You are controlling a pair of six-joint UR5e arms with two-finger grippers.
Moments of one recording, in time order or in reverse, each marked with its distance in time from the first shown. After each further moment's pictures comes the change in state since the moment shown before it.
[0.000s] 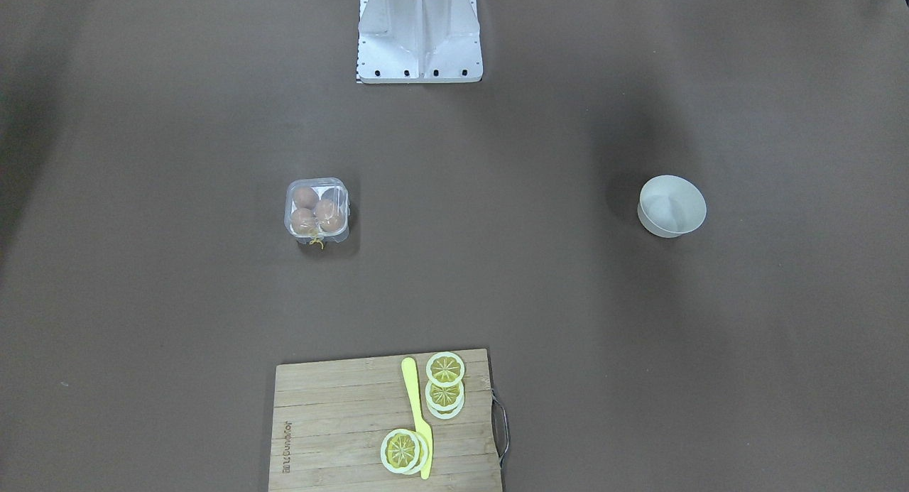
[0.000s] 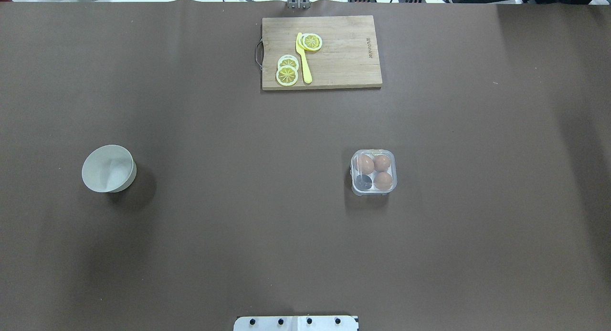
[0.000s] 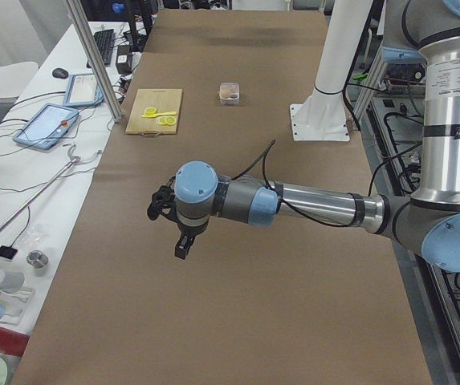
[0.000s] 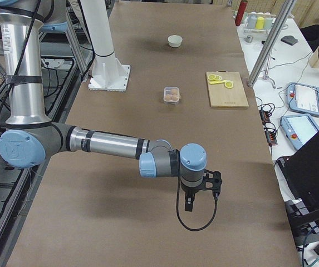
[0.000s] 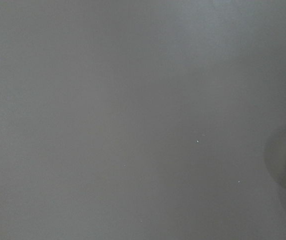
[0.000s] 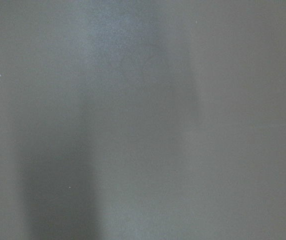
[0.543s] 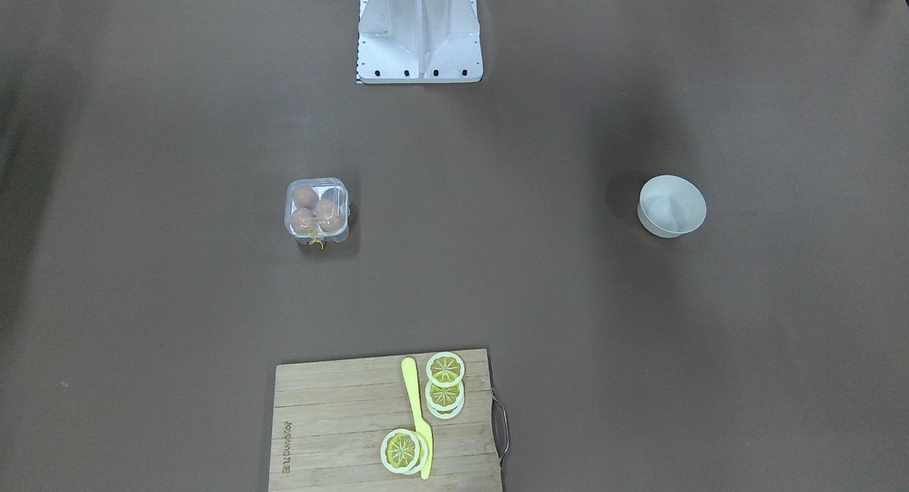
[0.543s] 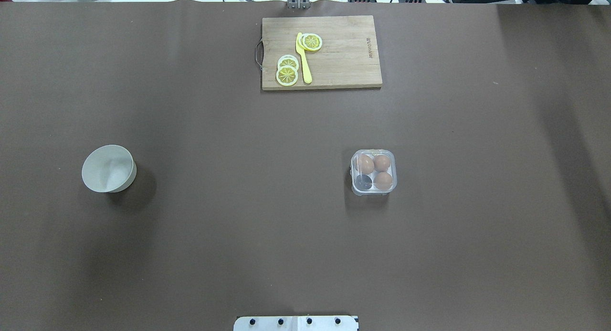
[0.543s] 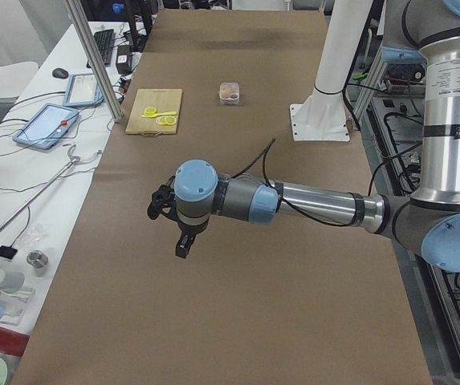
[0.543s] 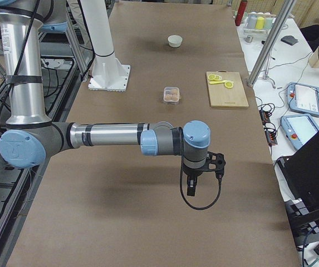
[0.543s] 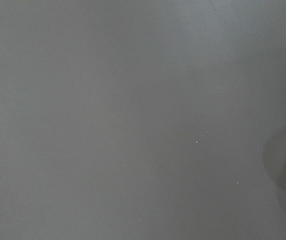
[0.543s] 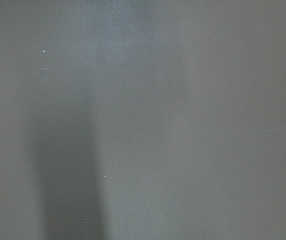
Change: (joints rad) left arm -0.001 0.000 -0.013 0.023 0.000 -0.003; right arm 0.007 0.013 0.119 -0.139 0.015 -0.055
